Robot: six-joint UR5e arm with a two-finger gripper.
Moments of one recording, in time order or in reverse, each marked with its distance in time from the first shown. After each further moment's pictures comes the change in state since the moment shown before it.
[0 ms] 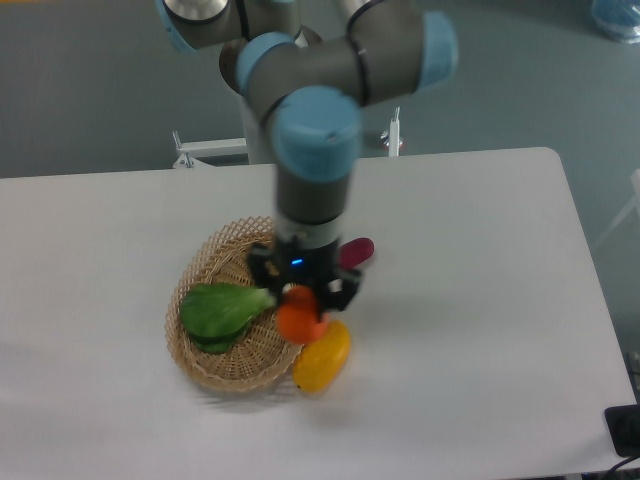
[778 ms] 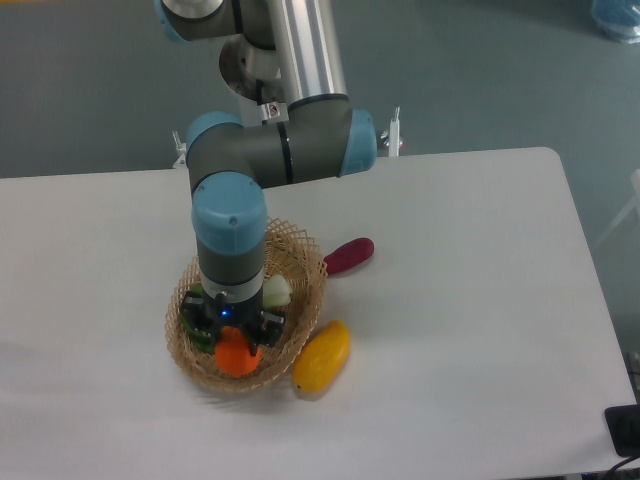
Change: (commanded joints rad) arm -0.080 -0.089 -0.141 0.222 0.031 -0.200
